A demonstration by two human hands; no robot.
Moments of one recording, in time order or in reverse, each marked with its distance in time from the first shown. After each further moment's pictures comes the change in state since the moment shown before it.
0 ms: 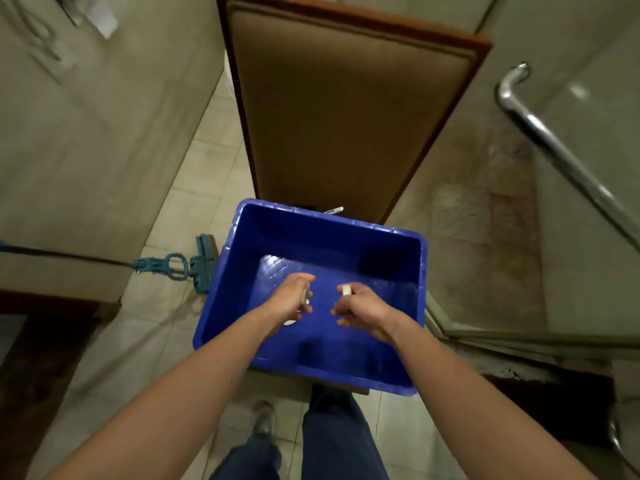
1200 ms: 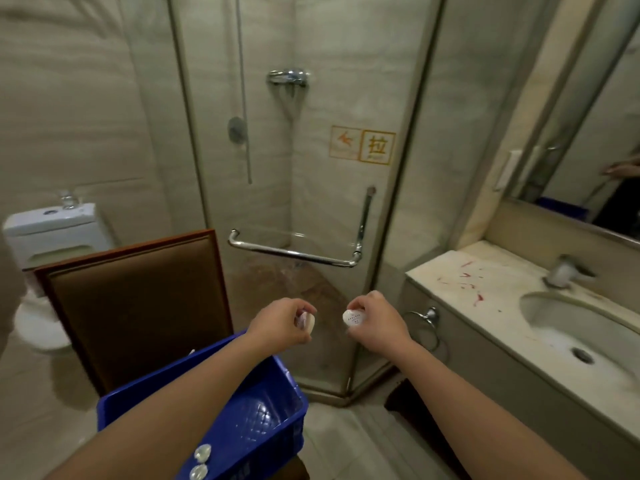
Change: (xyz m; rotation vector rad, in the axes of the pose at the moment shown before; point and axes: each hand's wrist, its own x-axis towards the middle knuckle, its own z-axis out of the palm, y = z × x) left_hand -0.269 0.085 0.134 1.212 -0.317 1.201; right_hand -0.358 0.120 -0.056 -0.401 1.230 -0.384
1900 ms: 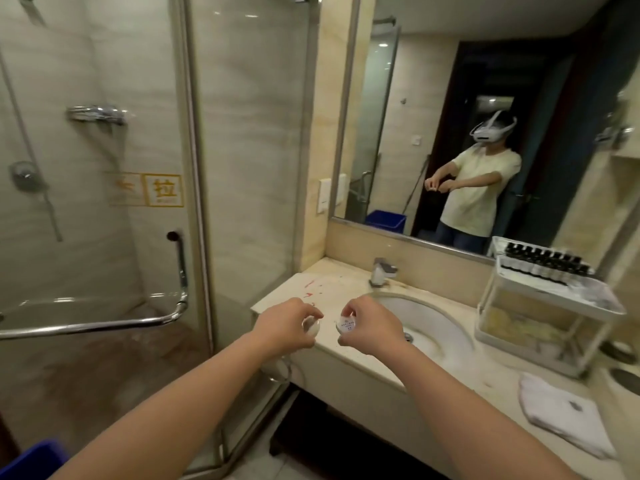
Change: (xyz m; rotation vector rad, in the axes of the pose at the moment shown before) left_hand 0.091 0.326 0.119 0.181 -0.076 0.540; right_hand -0.085 0.218 -0.224 -0.184 0.236 0.354
